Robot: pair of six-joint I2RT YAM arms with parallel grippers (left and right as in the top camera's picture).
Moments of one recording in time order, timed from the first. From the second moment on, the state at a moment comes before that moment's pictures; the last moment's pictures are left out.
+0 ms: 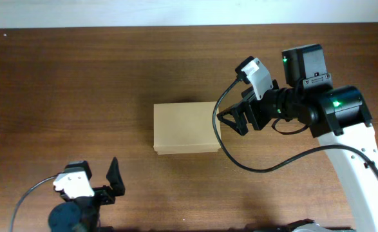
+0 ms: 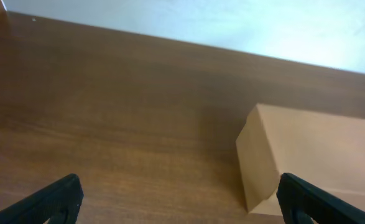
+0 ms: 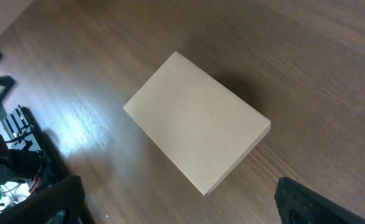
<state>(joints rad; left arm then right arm) 0.01 0.05 0.44 -0.73 -0.01 -0.17 0.25 1.40 1.55 -1.13 -0.56 -0.27</state>
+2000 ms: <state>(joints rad) 0.01 0.02 0.15 -0.45 0.02 -0.17 0.26 1.34 1.53 -1.13 -0.53 -0.27</state>
